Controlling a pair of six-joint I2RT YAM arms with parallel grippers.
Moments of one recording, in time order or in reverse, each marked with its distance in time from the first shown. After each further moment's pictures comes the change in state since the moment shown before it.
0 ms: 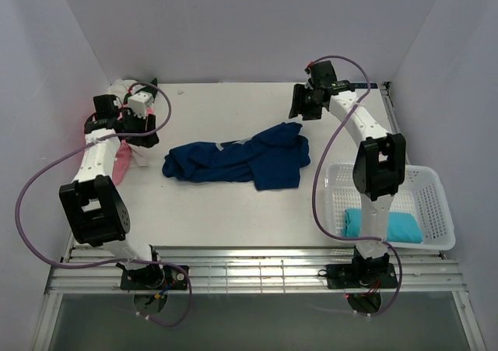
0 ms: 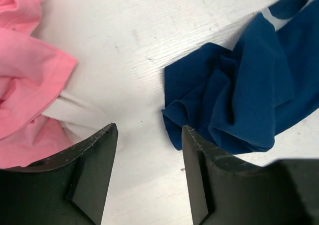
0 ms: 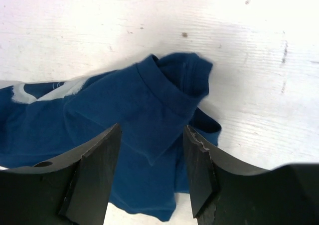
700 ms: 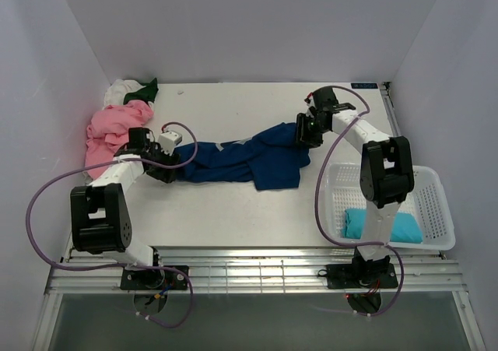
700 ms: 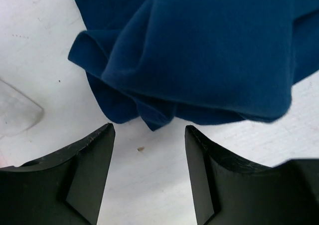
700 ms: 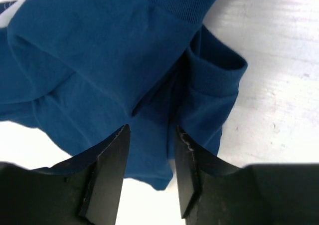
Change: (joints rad) left arm -0.127 -0.101 -0.389 0.134 -0.158 0.018; right arm -0.026 -0.144 -0.409 0.089 -0.152 0.002
